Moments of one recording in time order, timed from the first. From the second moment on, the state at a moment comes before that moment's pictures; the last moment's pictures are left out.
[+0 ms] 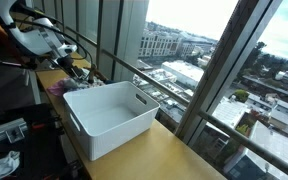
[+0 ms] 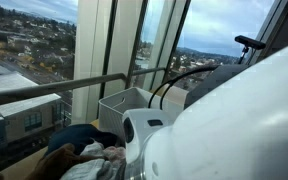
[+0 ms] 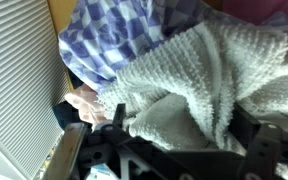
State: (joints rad) arm 0.93 0.49 -0.23 -2.10 -0.86 2.67 1.22
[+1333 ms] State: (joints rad) arm 0.62 0.74 -0.03 -1.96 -0.62 2.90 0.94
